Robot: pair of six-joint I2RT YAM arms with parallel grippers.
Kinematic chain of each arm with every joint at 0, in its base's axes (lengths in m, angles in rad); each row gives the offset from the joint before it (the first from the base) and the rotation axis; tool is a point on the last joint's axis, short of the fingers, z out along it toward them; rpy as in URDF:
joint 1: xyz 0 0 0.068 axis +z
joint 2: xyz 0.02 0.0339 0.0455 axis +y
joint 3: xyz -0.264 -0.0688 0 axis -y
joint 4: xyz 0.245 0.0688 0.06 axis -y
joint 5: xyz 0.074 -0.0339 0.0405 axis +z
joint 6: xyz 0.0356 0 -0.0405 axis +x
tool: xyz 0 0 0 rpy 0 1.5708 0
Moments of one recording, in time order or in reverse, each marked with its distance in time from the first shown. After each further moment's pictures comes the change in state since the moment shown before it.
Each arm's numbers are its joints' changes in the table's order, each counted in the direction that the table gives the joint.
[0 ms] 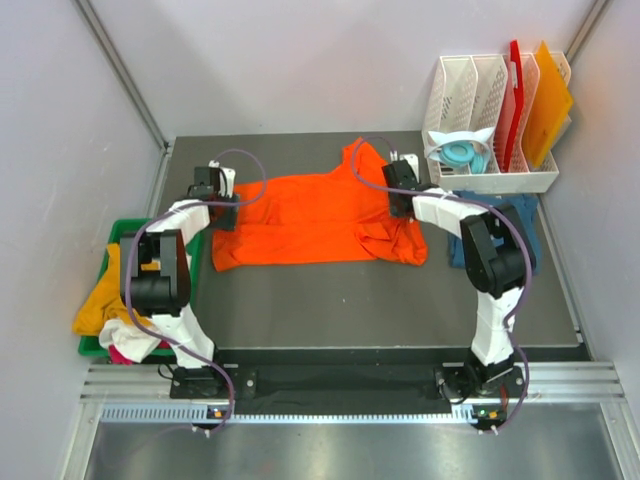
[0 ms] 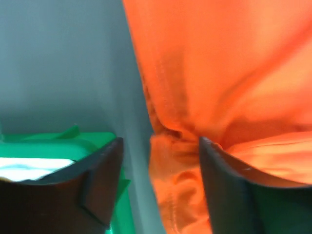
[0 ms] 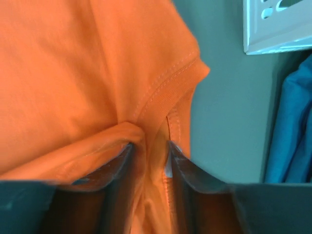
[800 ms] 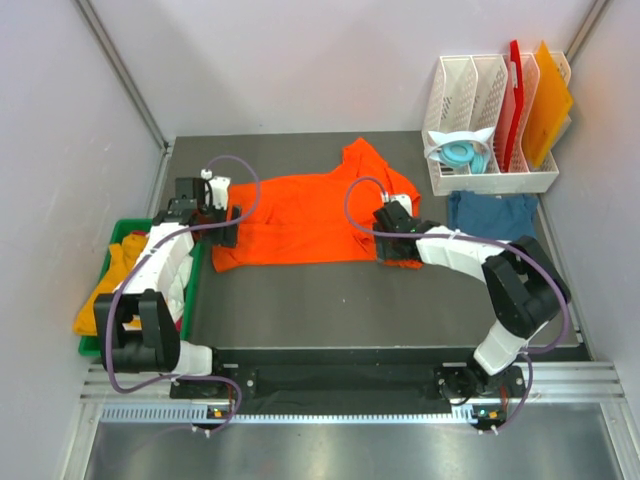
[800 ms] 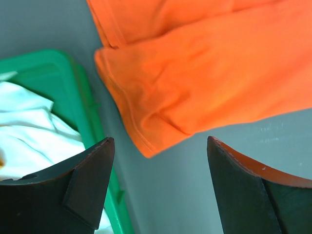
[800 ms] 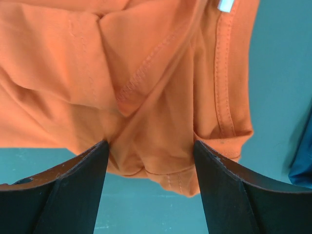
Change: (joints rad) left arm -0.007 -0.393 -0.123 -0.253 -0.243 -0.011; right arm 0.188 -0.313 -0.372 -0.048 0.061 0.109
